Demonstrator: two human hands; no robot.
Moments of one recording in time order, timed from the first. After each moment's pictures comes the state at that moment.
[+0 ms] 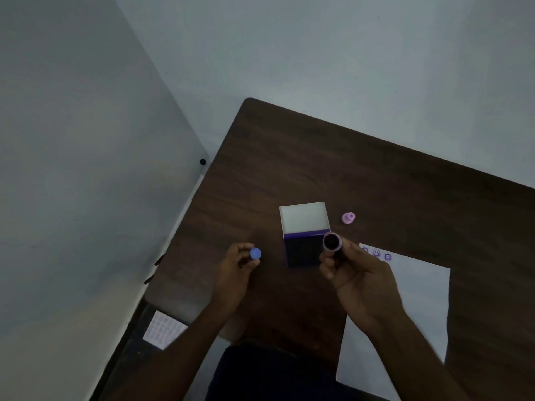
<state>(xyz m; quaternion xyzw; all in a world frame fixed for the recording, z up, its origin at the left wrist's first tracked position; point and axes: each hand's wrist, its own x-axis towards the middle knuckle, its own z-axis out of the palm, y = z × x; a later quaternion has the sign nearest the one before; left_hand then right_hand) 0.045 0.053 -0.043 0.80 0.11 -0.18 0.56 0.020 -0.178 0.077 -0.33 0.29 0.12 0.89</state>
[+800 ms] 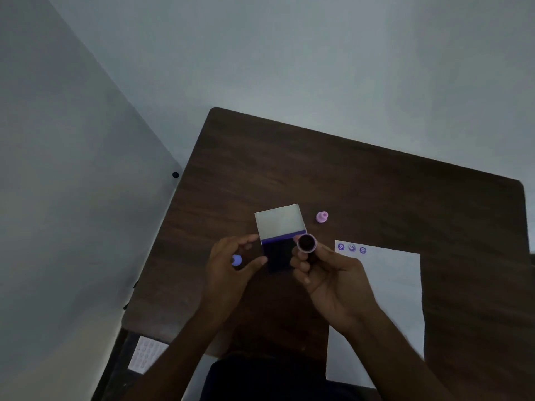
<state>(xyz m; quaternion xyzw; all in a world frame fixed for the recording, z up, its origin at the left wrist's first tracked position) 0.065 0.019 0.003 0.88 -0.04 -0.11 0.47 0.018 -0.172 0.090 -0.20 0.30 0.15 0.92</state>
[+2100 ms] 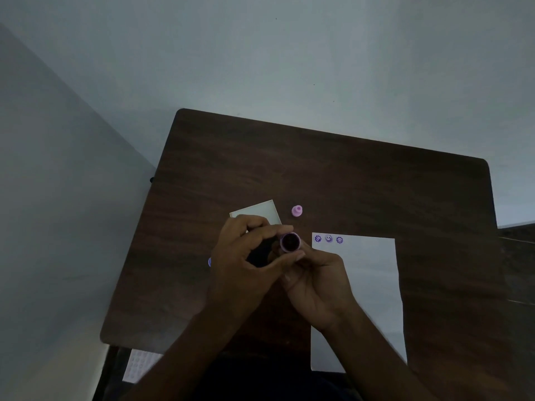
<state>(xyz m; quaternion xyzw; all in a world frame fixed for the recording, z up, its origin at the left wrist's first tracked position) 0.063 -0.059 0.099 0.85 -0.22 0.04 0.47 0.008 -0.182 0.098 -0.03 0.33 0.09 0.94</state>
